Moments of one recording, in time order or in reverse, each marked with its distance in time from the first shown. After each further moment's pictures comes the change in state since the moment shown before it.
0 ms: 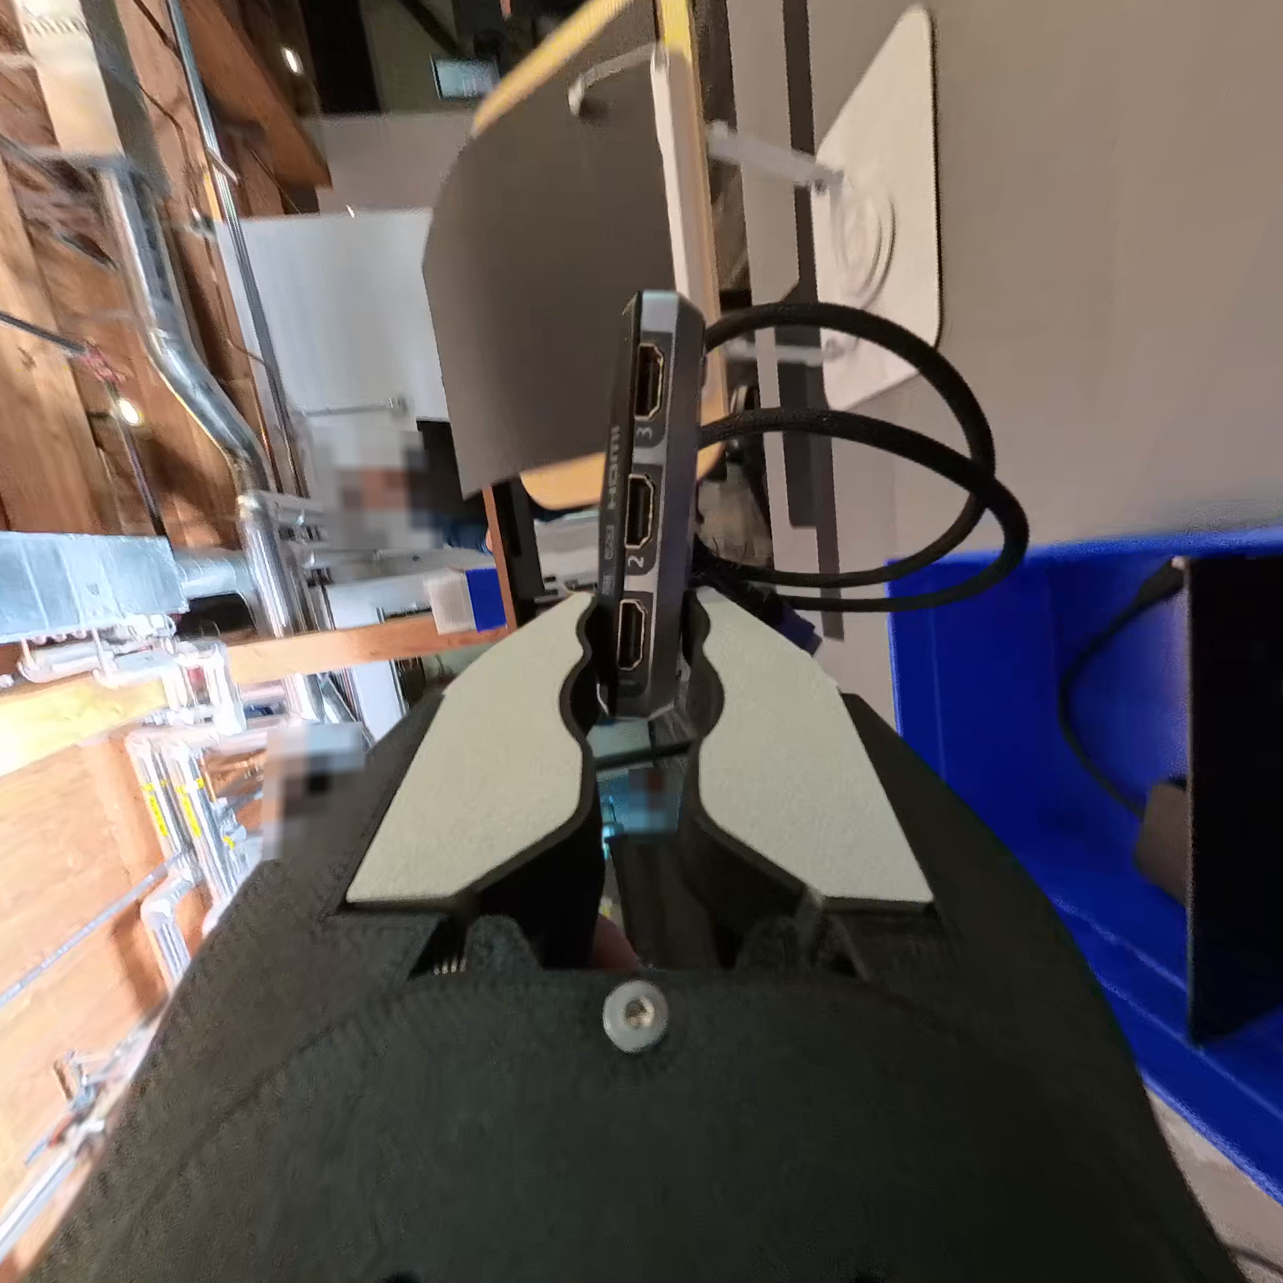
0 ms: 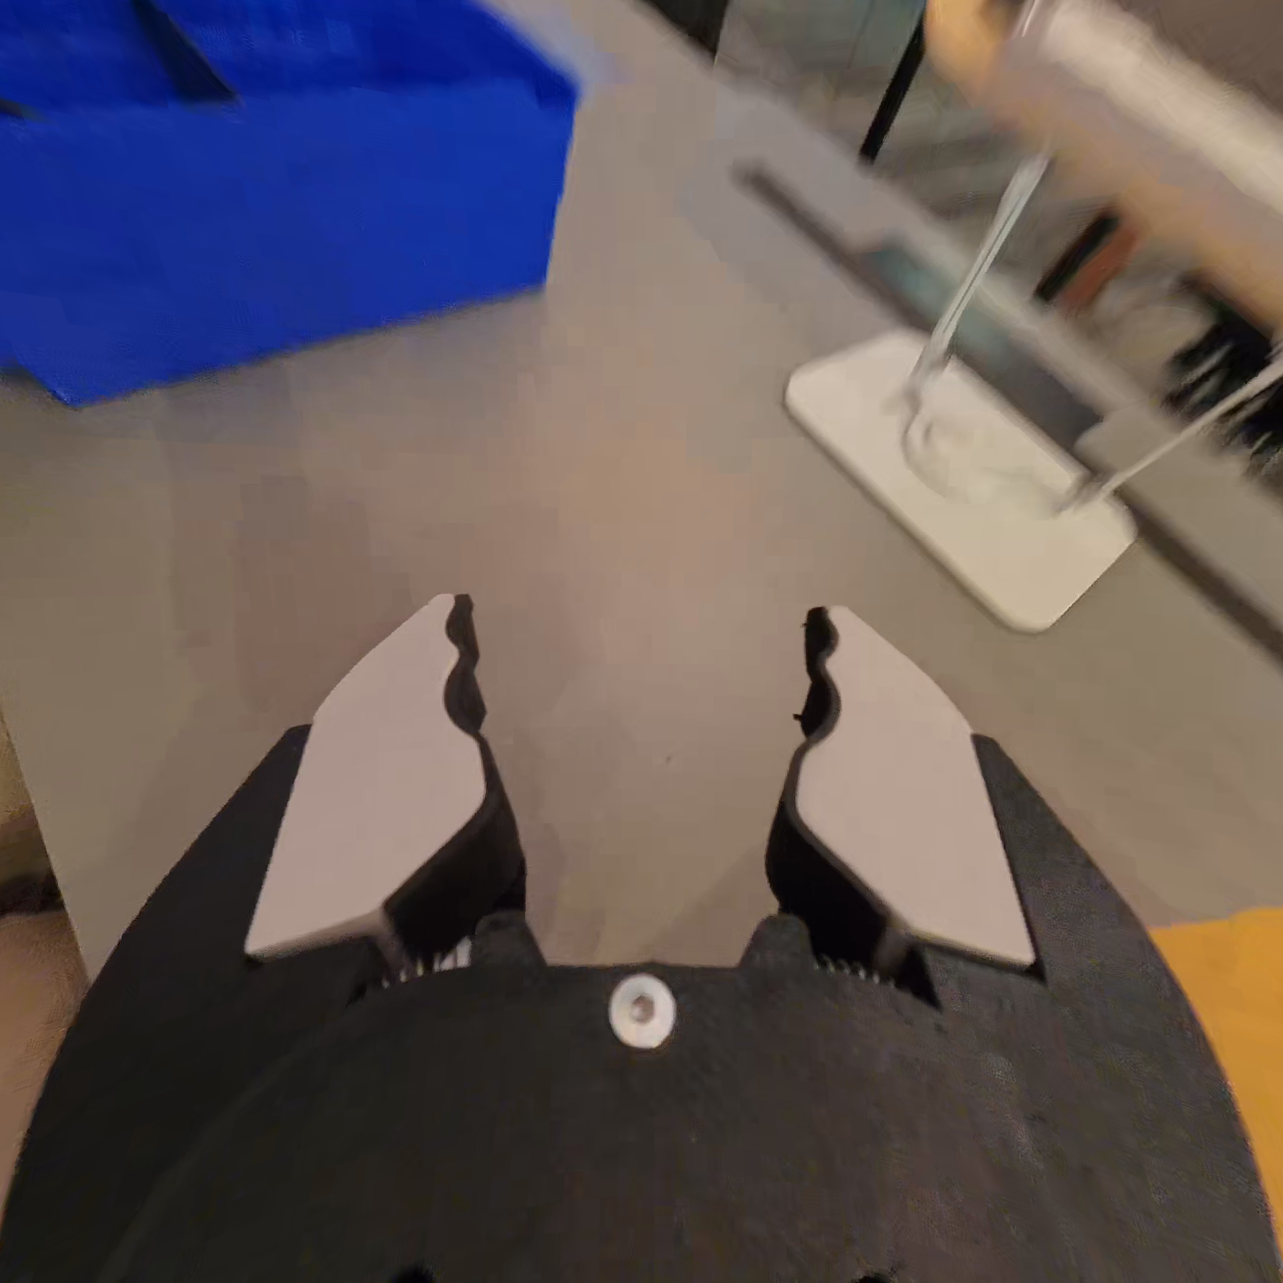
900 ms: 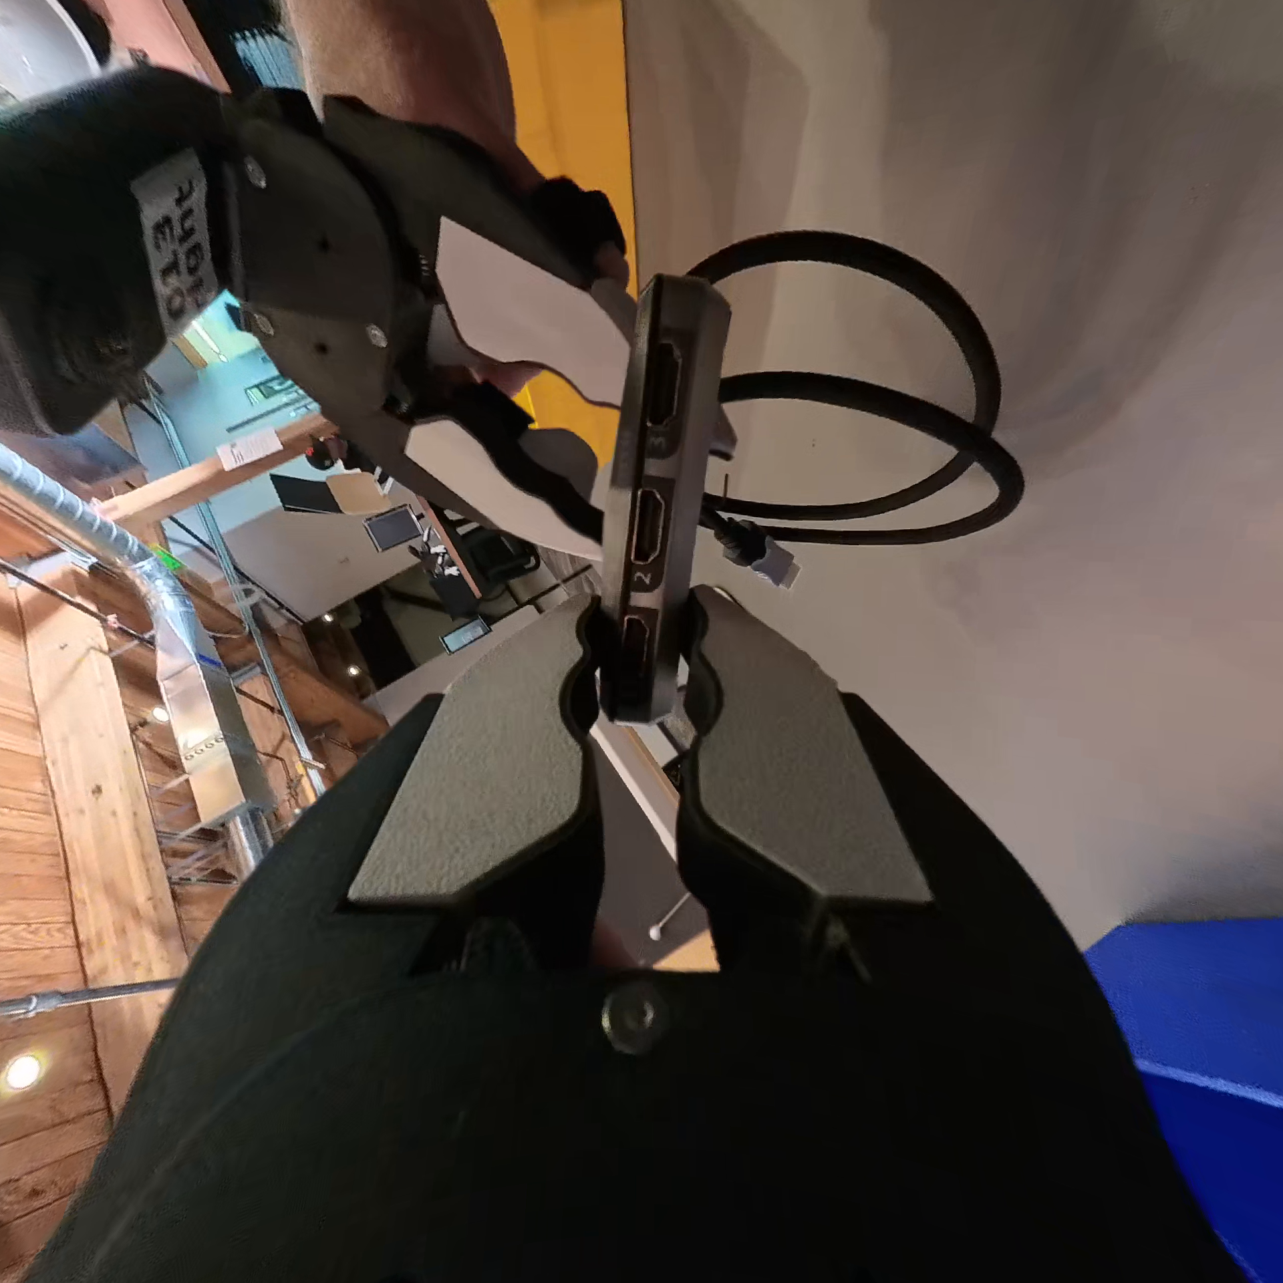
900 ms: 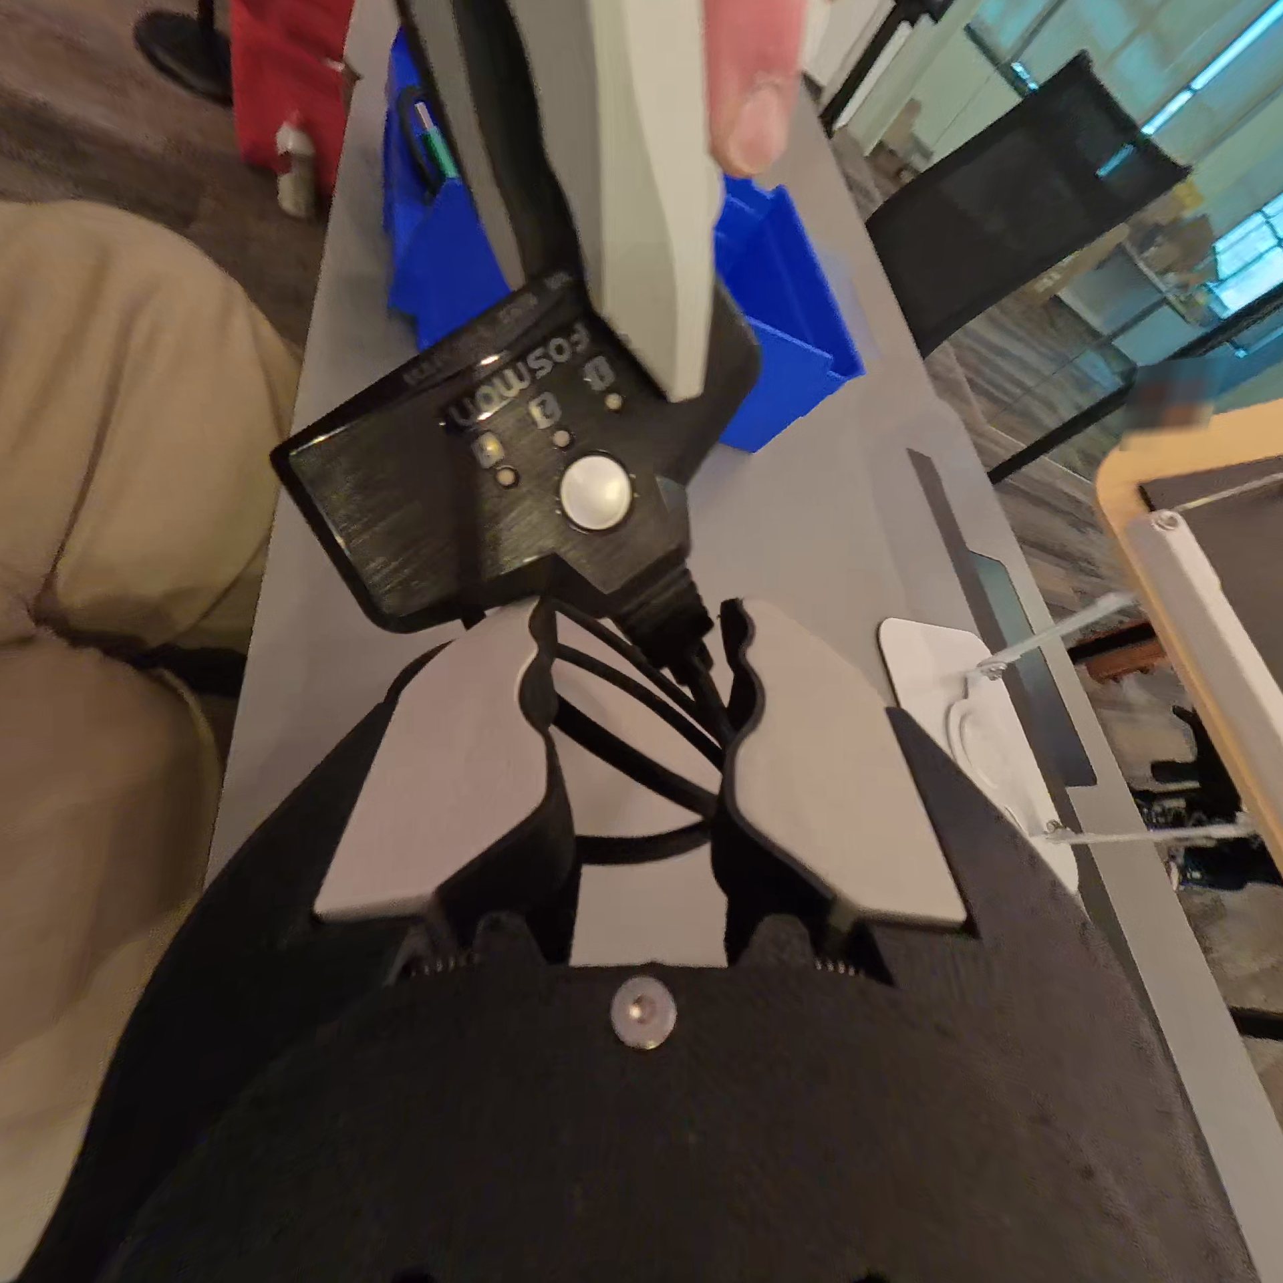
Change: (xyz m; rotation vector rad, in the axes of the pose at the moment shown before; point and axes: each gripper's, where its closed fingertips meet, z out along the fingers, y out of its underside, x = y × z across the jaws) left arm 0.088 -0.211 0.014 0.599 0.168 0.477; right arm -0.065 -0.035 -0.045 0.180 -0.263 -0.500
